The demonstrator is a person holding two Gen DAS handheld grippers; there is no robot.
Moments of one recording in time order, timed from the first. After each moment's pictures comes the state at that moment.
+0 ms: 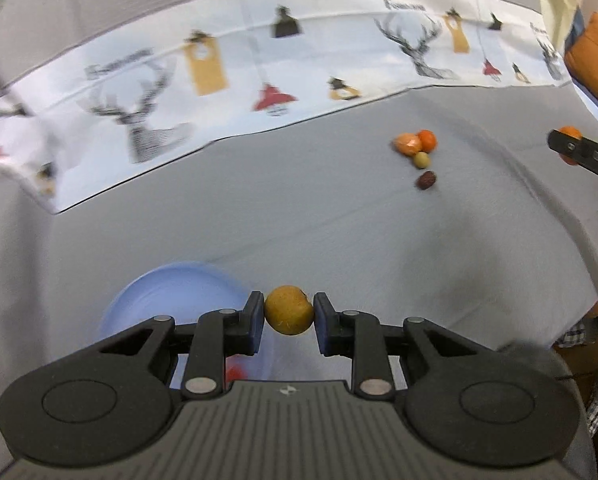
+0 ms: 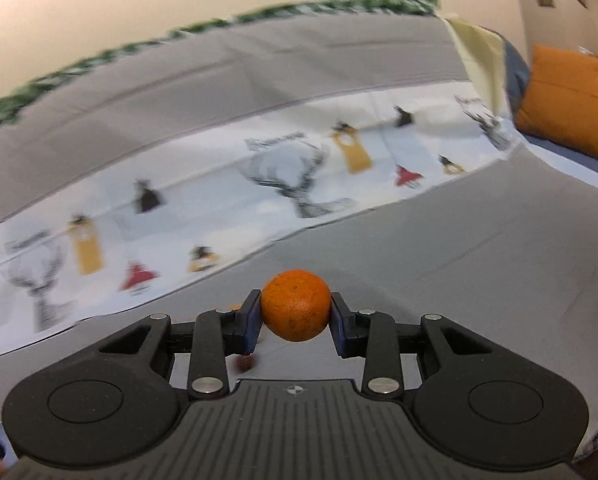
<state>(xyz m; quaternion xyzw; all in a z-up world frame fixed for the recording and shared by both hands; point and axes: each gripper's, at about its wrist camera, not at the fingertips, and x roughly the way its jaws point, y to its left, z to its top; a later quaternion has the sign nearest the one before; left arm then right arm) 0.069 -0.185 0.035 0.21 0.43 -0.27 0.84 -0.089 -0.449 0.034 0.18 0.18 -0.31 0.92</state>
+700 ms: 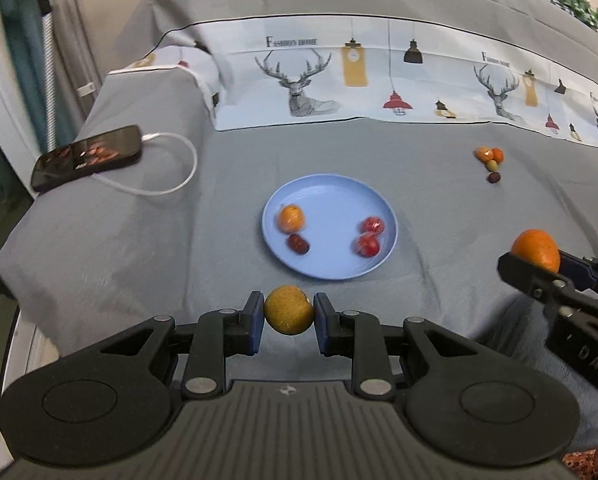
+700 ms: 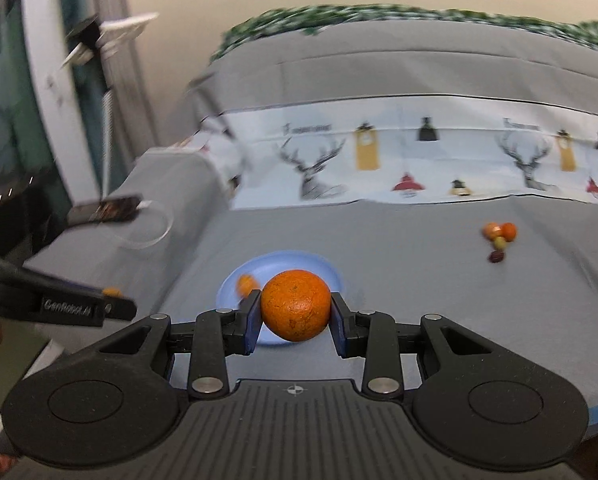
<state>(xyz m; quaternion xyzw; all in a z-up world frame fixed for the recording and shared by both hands) -0.049 0.036 0.087 0.12 0.42 -0.16 0.89 -0.165 -0.161 0.086 0.08 0.26 -0.03 0.96</state>
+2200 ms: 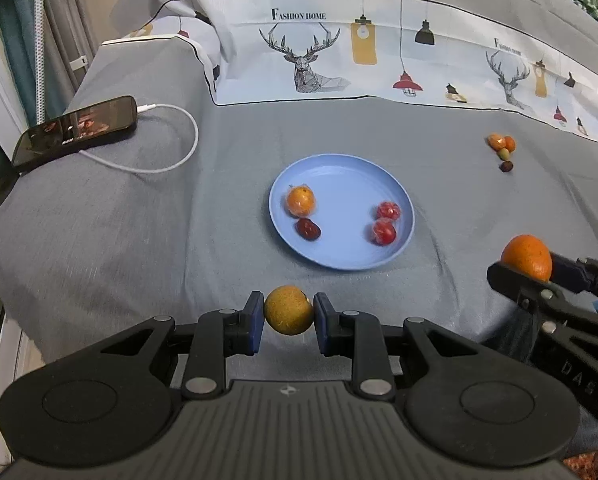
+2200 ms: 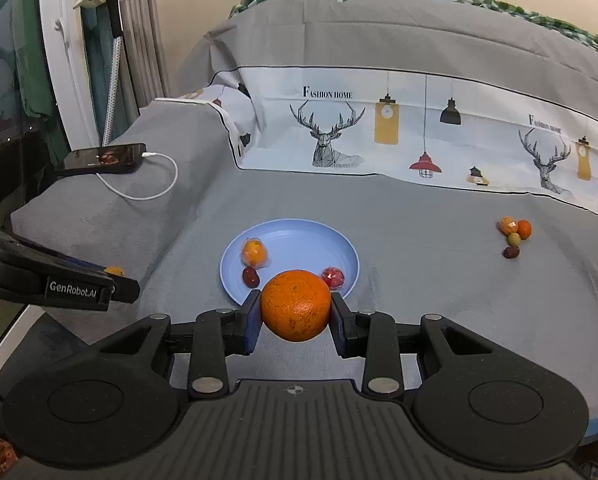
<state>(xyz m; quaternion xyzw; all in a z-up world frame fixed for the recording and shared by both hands) -0.003 0.042 0.062 0.11 0.45 -0.16 0.87 -0.124 -0.138 0.073 0.04 0.32 -0.03 0.95</state>
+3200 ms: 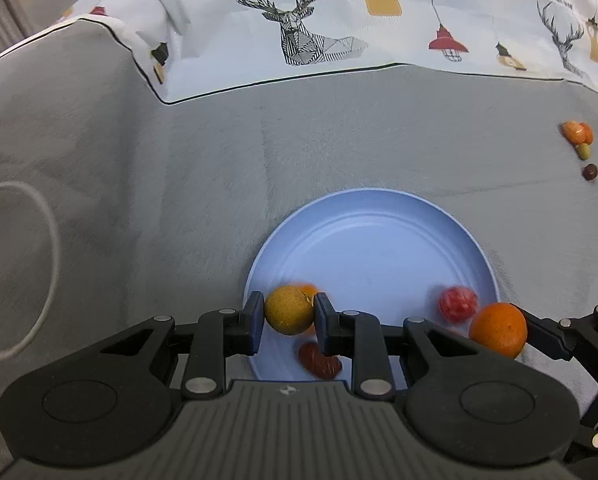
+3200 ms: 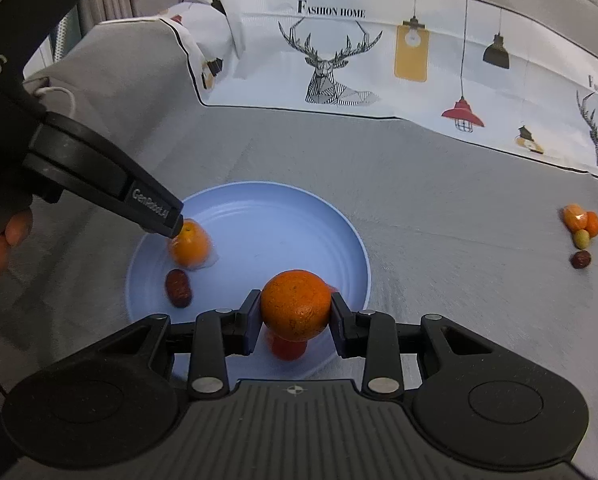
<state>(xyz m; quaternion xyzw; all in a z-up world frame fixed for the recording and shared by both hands) 0.184 -0.056 -0.038 0.18 0.50 -0.15 0.84 0.049 -0.176 -0.030 0.02 0.40 -0.02 0.92</state>
